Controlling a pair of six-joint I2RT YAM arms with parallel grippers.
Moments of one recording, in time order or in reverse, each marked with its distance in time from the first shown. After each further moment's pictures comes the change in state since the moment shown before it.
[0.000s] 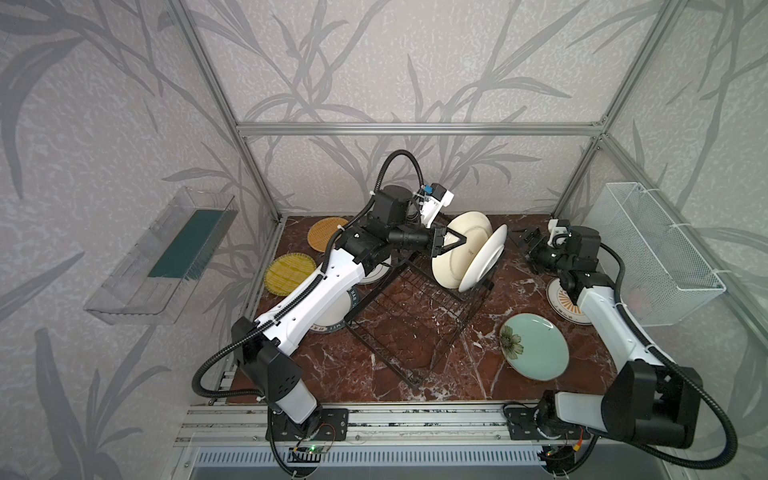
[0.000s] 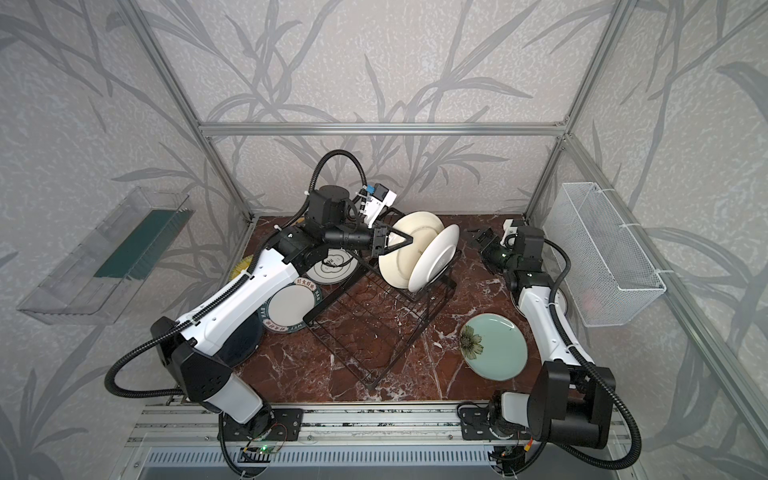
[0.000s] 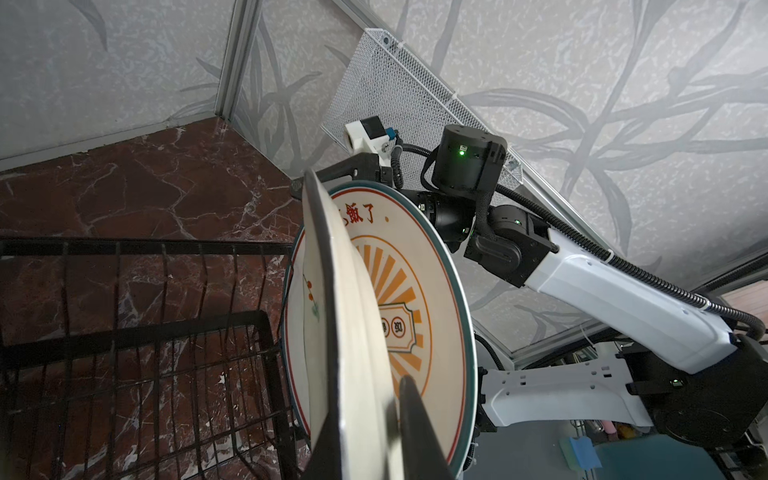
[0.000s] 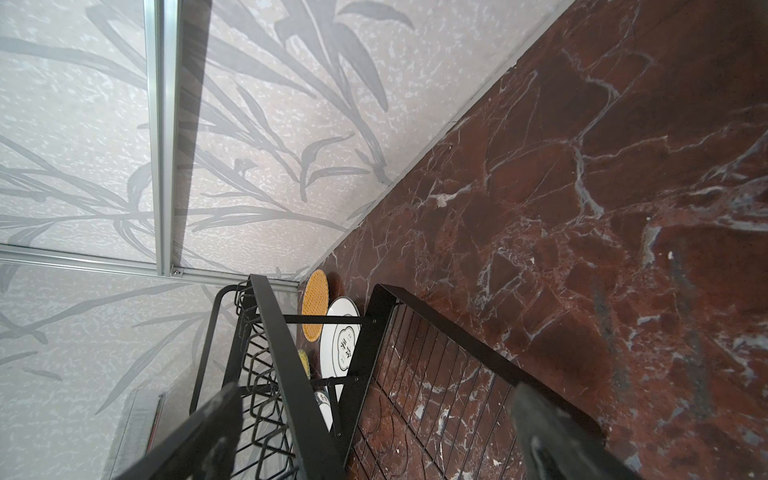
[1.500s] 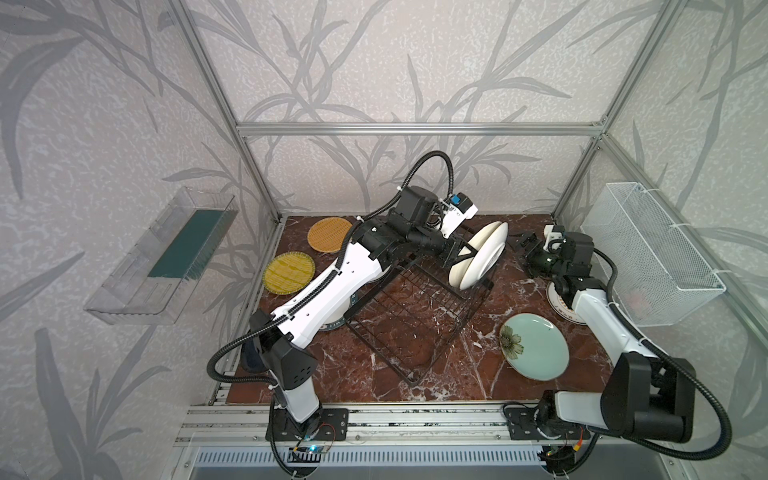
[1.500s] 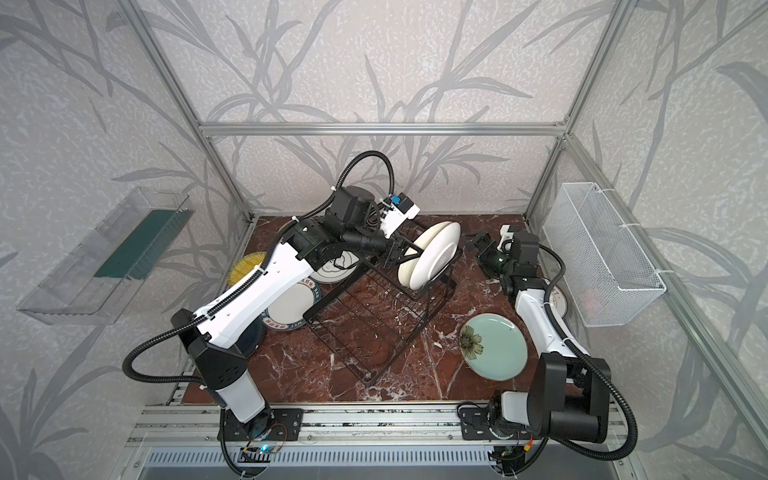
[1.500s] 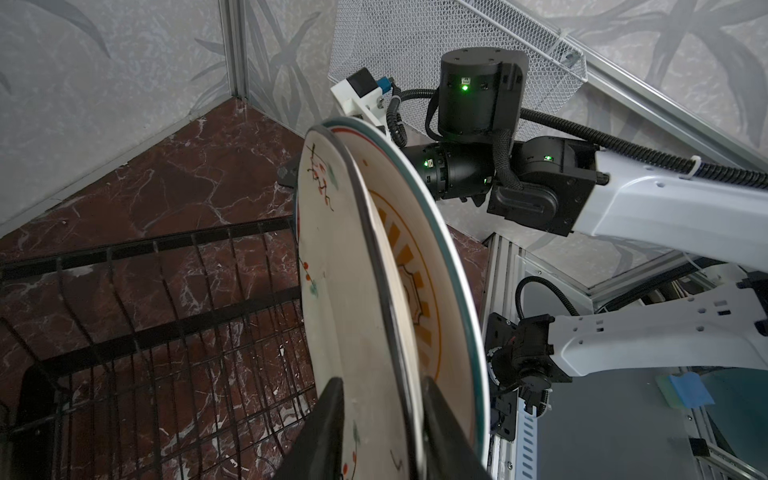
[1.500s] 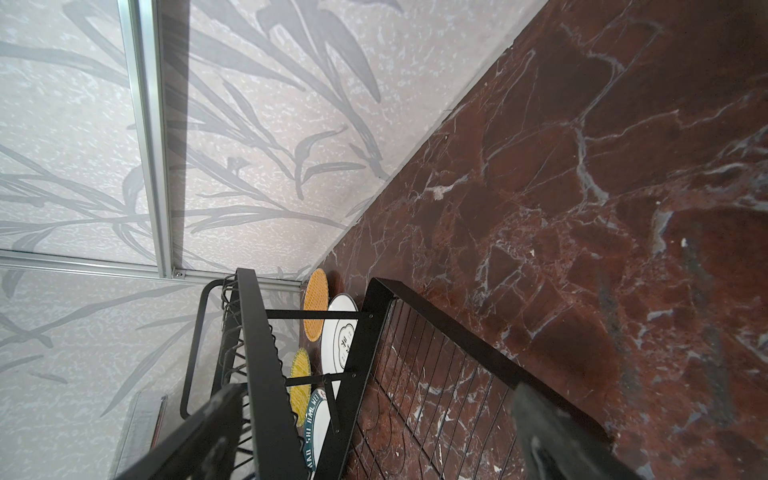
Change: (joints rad) left arm -0.095 0.111 0.225 -0.310 -0.160 0.297; right arm 0.005 0.024 -0.079 0.113 -0.010 0.041
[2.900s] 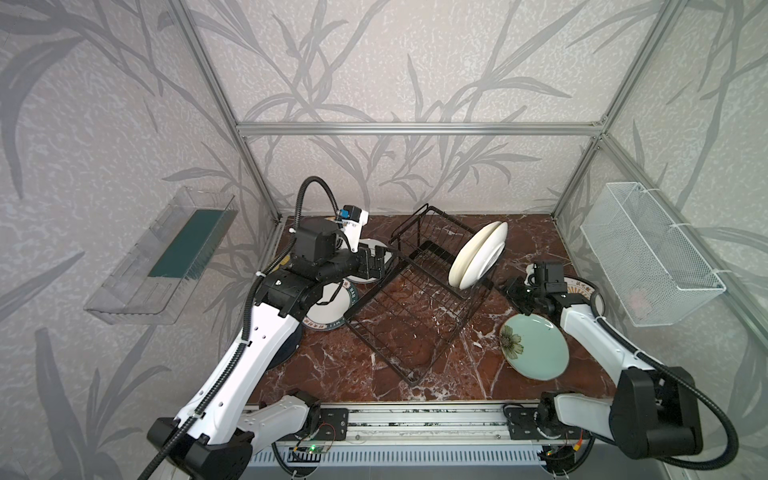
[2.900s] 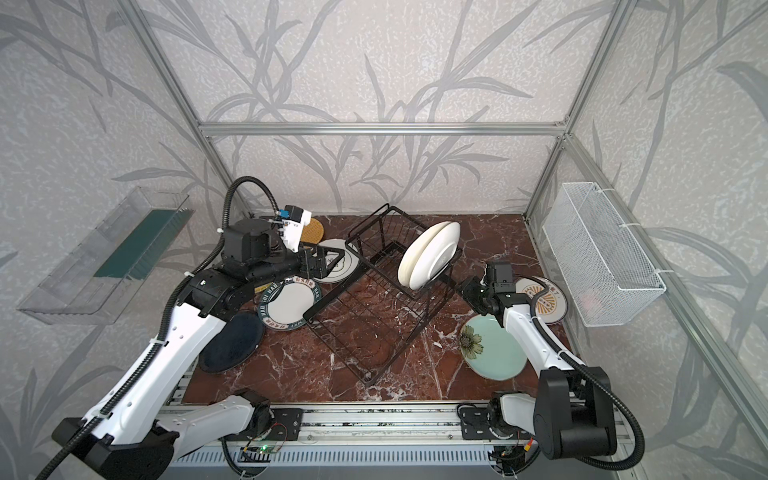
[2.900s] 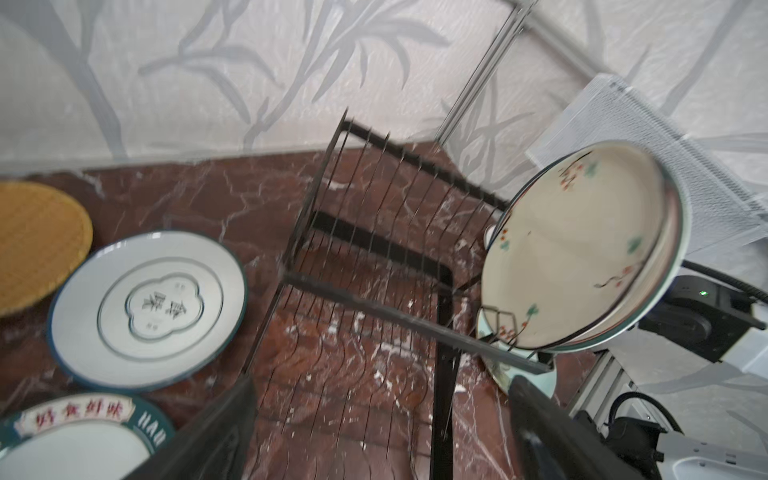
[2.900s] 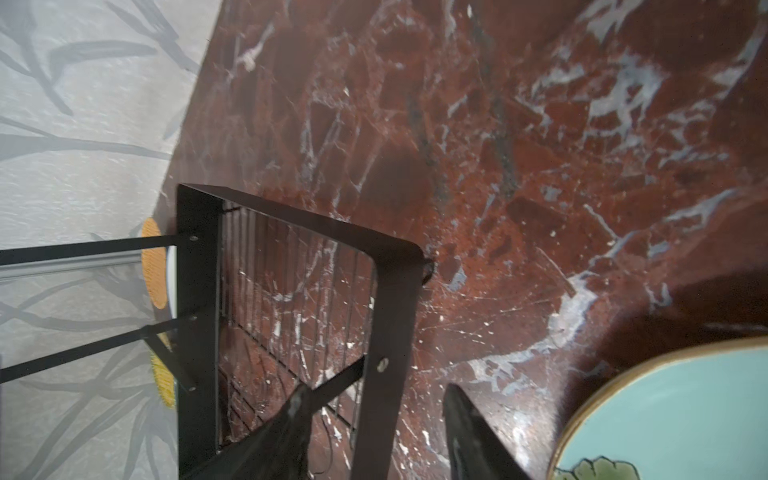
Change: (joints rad) left arm 0.342 -0.617 -0.672 0.082 -0.228 -0.228; right arm 0.174 -0.058 -0.179 -0.332 0.282 -0.058
